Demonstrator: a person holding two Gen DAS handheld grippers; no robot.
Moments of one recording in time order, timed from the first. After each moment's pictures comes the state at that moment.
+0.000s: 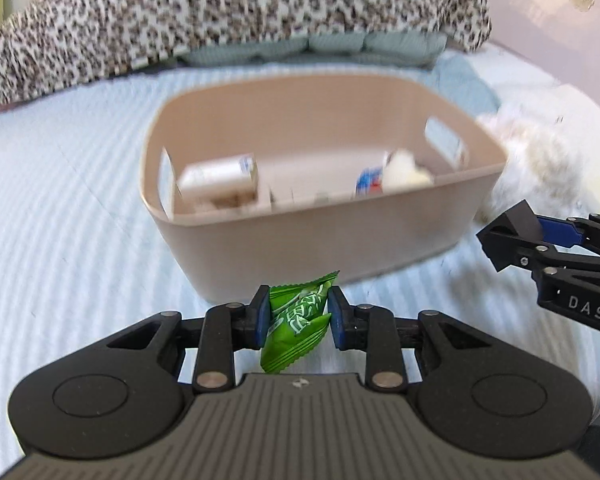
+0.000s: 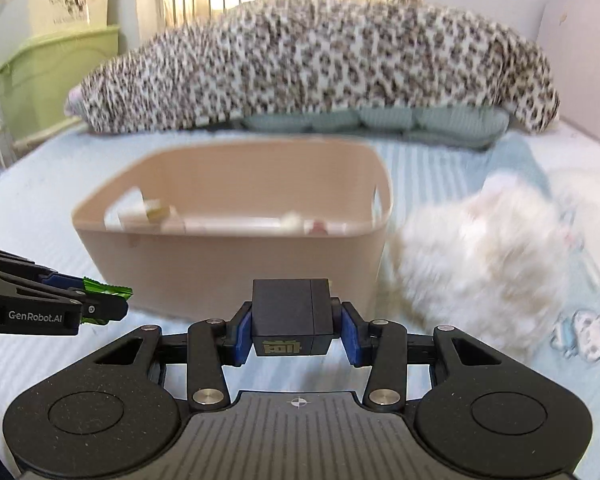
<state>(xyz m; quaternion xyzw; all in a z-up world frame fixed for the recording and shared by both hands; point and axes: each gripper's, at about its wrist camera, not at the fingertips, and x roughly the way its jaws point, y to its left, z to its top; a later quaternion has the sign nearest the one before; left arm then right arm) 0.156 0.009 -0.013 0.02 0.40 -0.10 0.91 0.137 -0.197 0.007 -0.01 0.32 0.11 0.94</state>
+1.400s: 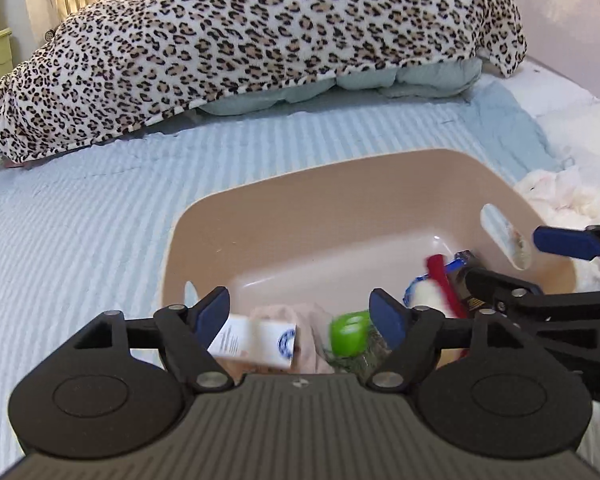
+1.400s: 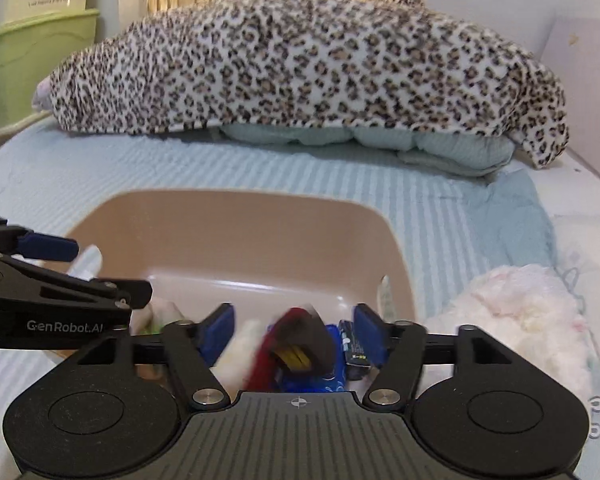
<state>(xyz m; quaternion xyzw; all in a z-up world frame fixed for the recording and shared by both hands) 0.247 -0.005 0.022 0.06 0.38 -0.06 0.92 0.234 -0.159 0.035 -0.05 0.35 0.07 0.93</state>
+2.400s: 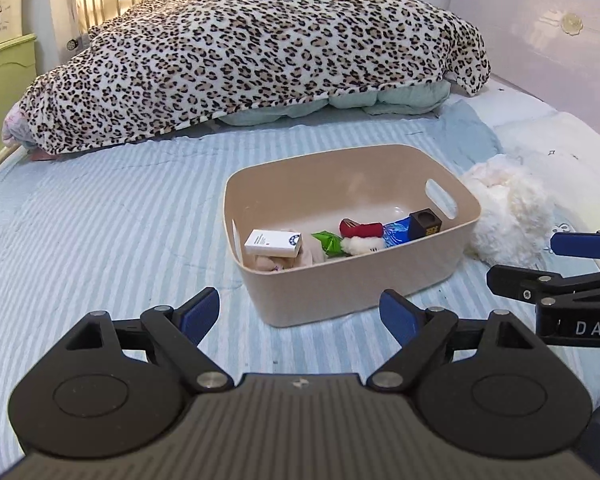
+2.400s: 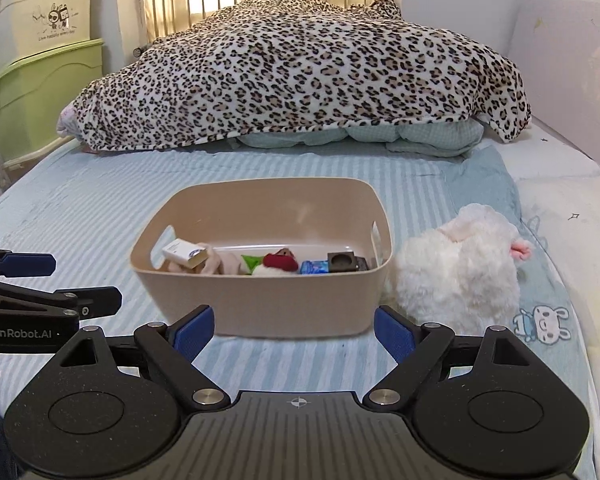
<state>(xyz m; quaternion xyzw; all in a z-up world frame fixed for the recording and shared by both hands) 0.094 0.021 0.073 0.04 0.36 -0.07 0.93 0.092 -0.165 0.090 0.00 0.35 0.07 0.93</state>
